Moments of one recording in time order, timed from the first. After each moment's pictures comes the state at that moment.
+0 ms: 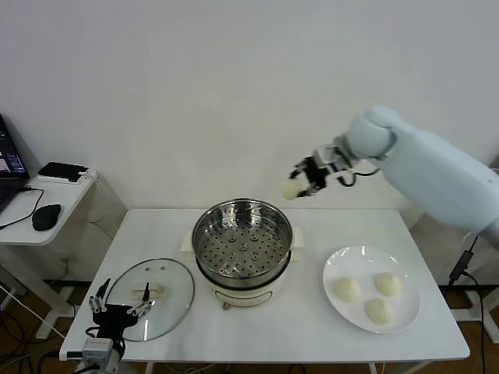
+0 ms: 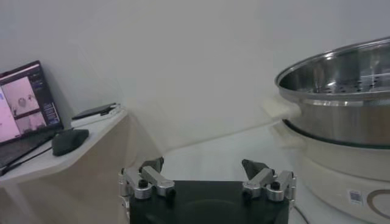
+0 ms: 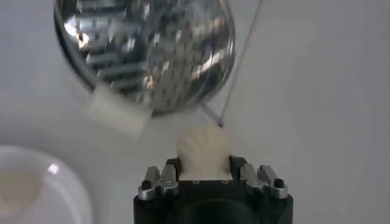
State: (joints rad) left arm 1.68 -1.34 -0.68 -2.18 0.03 0.28 -0.07; right arm 0.42 1.00 -0.91 1.29 0.03 0.00 -1.07
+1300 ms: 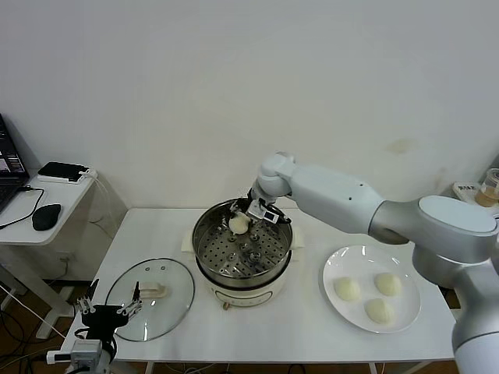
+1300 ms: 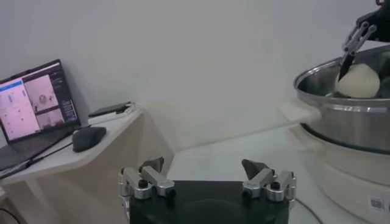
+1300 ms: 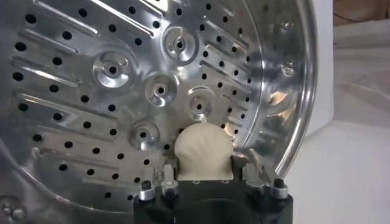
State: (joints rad) left arm 1.69 -1.36 -0.72 -2.21 0.02 0.28 -0.07; right arm 0.34 1.32 -1.11 1.00 -0.35 0.42 -0.84
